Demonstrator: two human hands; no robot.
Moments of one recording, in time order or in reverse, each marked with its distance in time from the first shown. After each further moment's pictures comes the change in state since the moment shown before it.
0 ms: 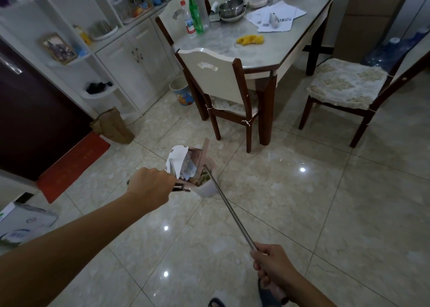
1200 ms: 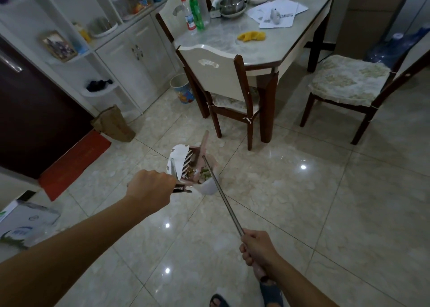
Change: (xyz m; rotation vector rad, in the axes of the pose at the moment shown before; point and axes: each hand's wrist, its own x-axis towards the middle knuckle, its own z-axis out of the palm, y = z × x) left_hand -0.006 0.000 0.010 -0.029 0.023 -0.025; right_hand 0.017 -0.023 0.033 -0.016 -0.017 -0.017
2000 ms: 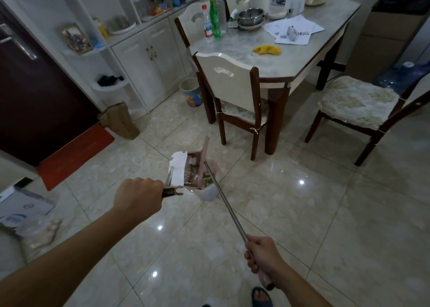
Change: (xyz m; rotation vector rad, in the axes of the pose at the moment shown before) left_hand -0.028 -0.029 0.028 -0.098 -0.003 -0.192; right_hand 0.006 -0.017 0.004 -0.078 0.026 0.017
